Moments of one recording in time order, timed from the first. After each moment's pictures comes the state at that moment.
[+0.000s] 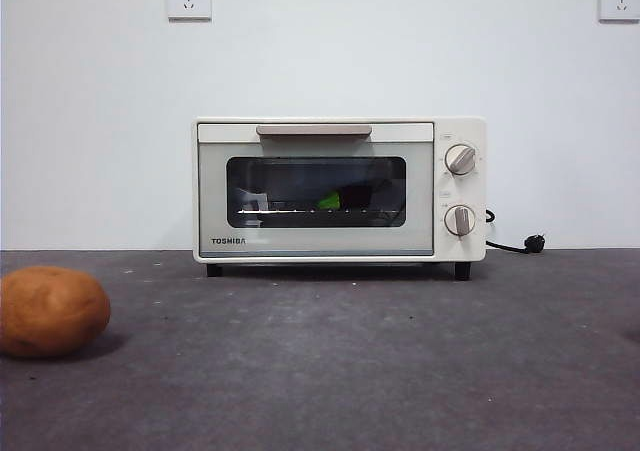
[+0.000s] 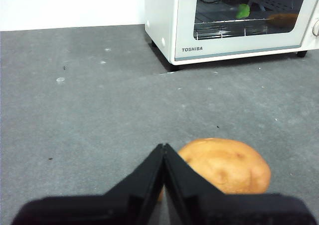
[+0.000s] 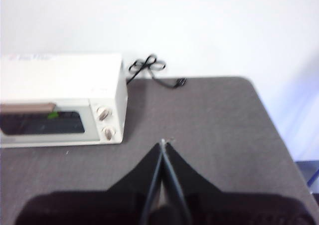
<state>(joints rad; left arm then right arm) 0.01 0.05 0.03 -0.20 0.24 0.01 0.13 0.83 1.81 -1.29 0.16 -0.01</state>
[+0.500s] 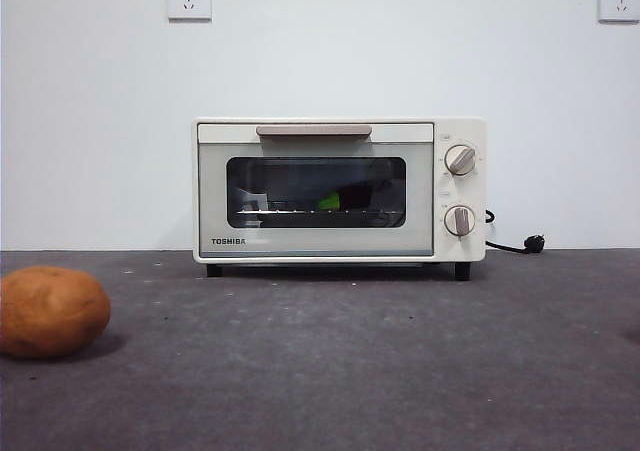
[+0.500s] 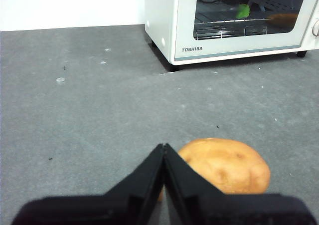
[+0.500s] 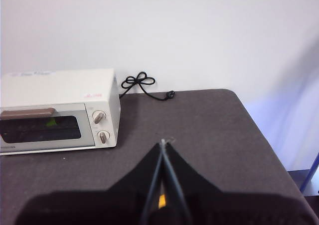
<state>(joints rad) 0.01 0.05 0.03 -0.20 0.24 0.01 0.08 0.57 1.72 -1.34 0.16 -0.01</state>
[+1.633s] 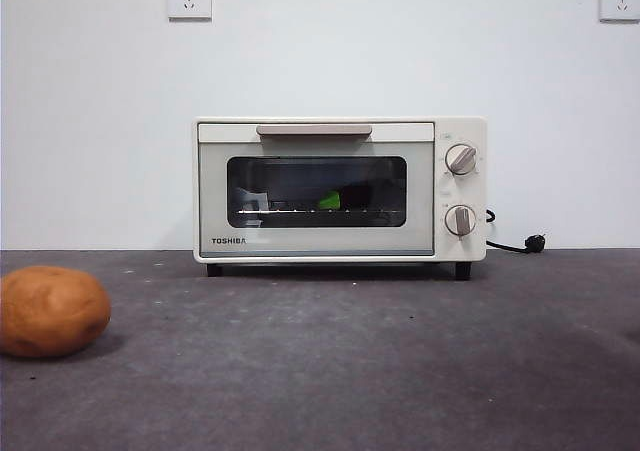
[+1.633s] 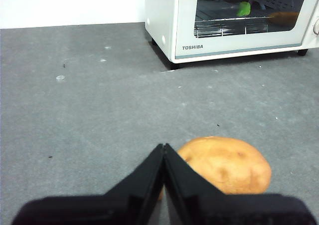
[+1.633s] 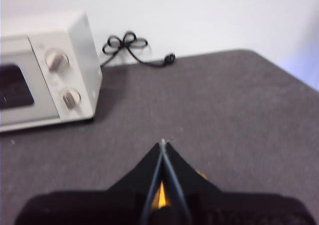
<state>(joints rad) 0.01 0.06 0.03 -0.20 0.24 0.01 0.03 0.03 0.23 -0.35 0.16 0.07</state>
